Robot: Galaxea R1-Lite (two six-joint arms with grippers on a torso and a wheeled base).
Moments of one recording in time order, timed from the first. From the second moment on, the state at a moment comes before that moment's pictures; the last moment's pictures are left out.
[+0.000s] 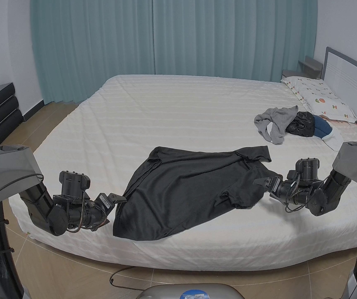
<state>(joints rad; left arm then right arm) -0.18 2.18 -0.66 -0.80 -0.22 -0.96 0.09 2.33 -0.87 -0.93 0.32 0.64</state>
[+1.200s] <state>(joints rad) -0.17 2.18 -0.66 -0.80 -0.23 -0.96 0.13 2.42 -0.93 -0.92 0.32 0.64</state>
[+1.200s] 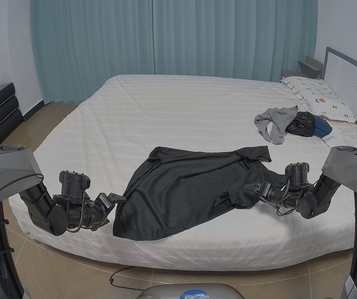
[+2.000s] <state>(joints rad) -0.17 2.18 -0.66 -0.80 -0.23 -0.96 0.15 2.40 -0.98 -0.79 0.25 0.63</state>
